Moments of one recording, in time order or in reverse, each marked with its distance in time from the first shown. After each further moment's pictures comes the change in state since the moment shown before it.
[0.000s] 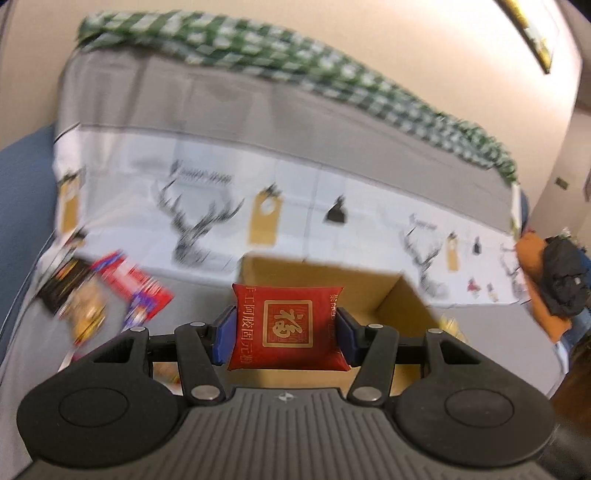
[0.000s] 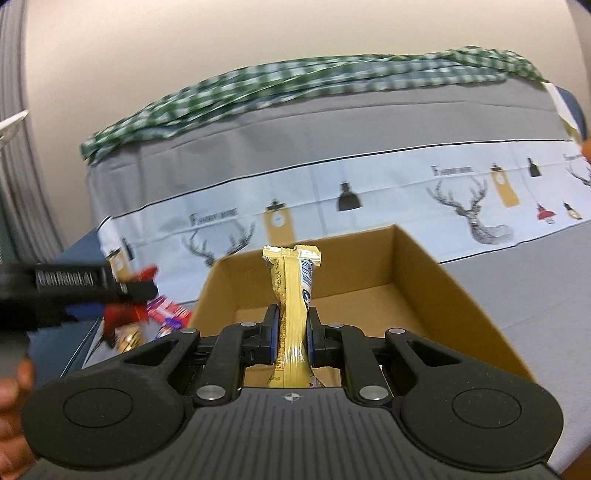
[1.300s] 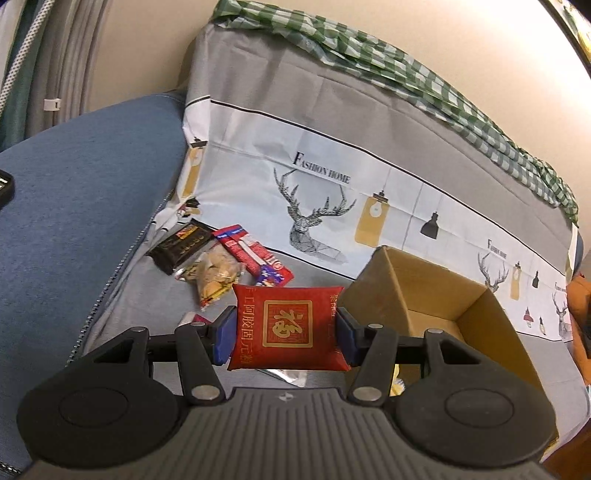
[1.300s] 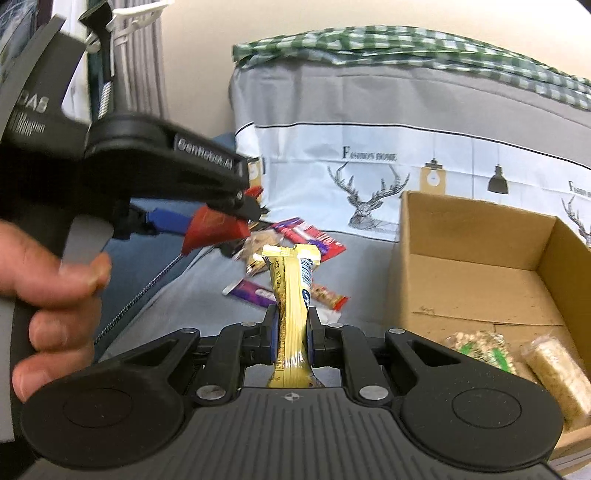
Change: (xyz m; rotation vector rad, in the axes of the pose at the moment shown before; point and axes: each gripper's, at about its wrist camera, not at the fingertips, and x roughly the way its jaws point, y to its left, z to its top) left arm -0.053 0.115 -0.042 -0.172 0.000 0.197; right arm 0.004 0.153 -0.071 -0.289 0.138 0.257
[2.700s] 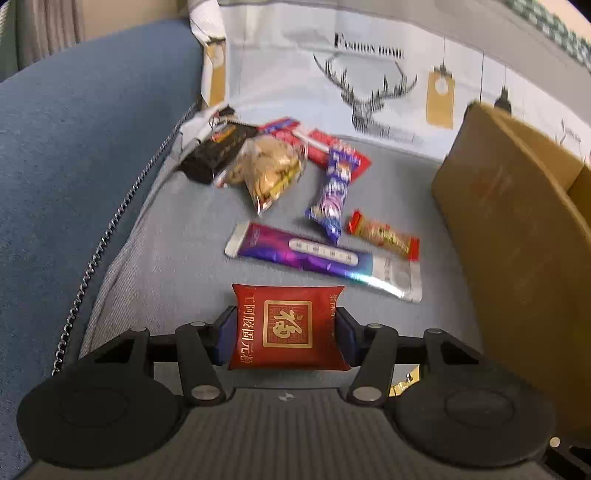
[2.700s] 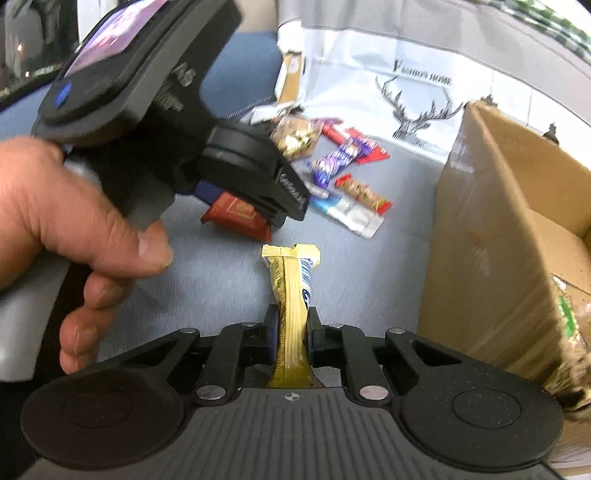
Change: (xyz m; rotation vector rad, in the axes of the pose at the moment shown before) left arm 0.097 0.033 -0.056 0.181 0.228 0.223; right arm 0.059 0.018 -0.050 -0.157 0.253 0.049
